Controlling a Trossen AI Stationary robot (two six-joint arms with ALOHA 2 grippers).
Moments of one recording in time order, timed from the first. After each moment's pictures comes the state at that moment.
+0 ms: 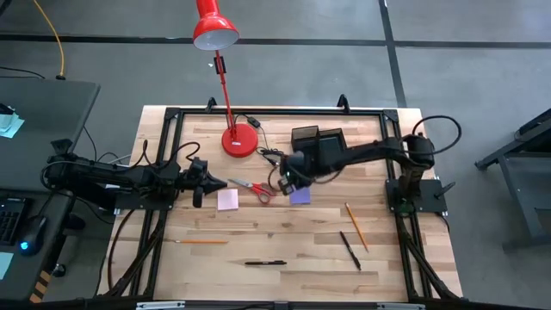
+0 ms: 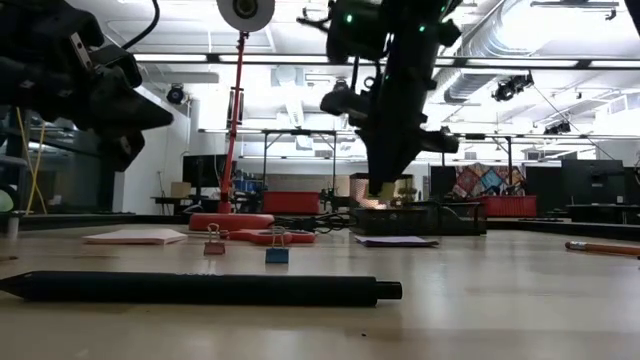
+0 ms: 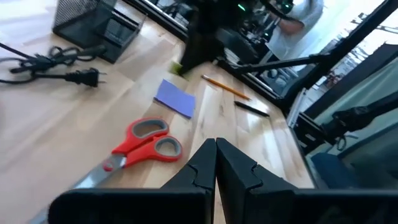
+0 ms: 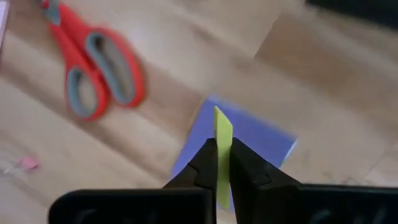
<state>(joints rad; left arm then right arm) 0.09 0.45 0.01 0.24 -0.01 -0.60 -0.05 1.86 1.33 -0.75 0.05 0.98</state>
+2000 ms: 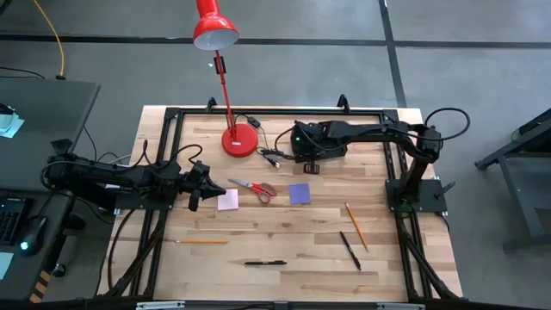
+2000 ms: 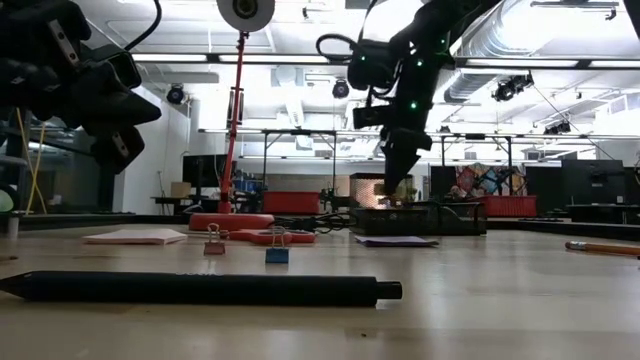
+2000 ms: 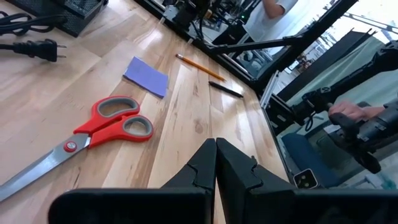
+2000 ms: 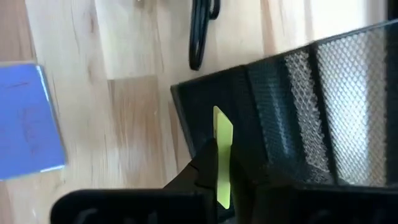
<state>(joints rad) 0.09 0.45 0.01 0.23 0.12 -0.63 -0.31 1.79 1.26 -0.71 0.14 -0.27</state>
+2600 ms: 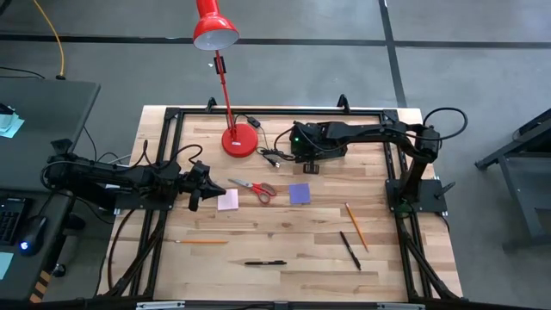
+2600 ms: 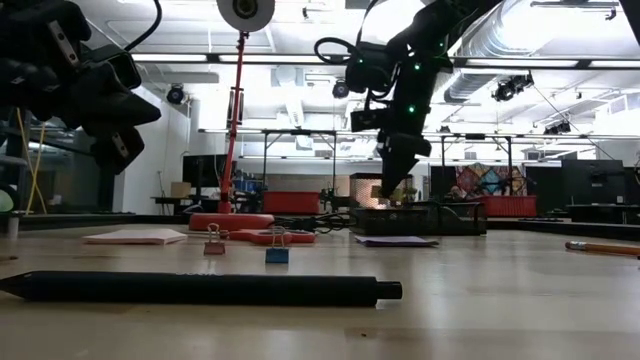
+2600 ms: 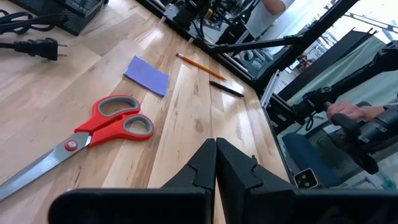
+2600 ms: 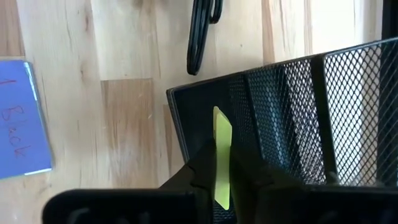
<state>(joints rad) 0.09 0.45 0.01 0.22 0.12 -0.64 -0.31 1.80 1.26 -0.68 0.16 -0.32</state>
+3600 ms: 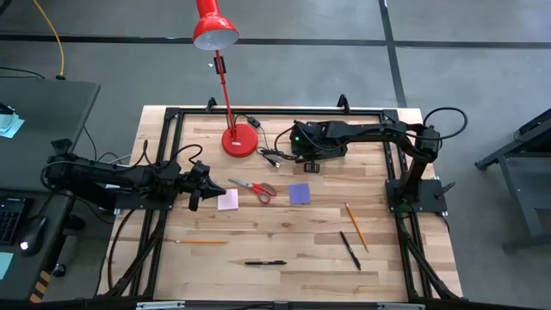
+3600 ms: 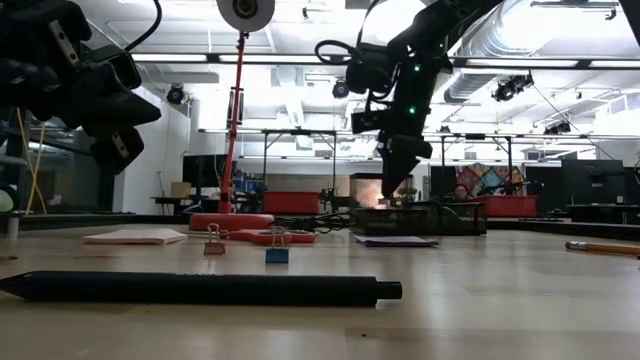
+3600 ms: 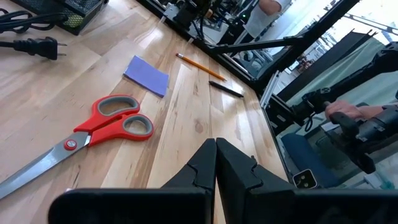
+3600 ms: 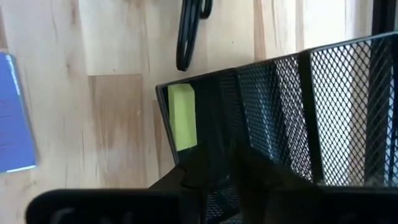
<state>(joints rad) 0.09 0.45 0.01 0.23 0.12 -0.64 -0.32 1.80 1.26 -0.68 0.19 -0.34</state>
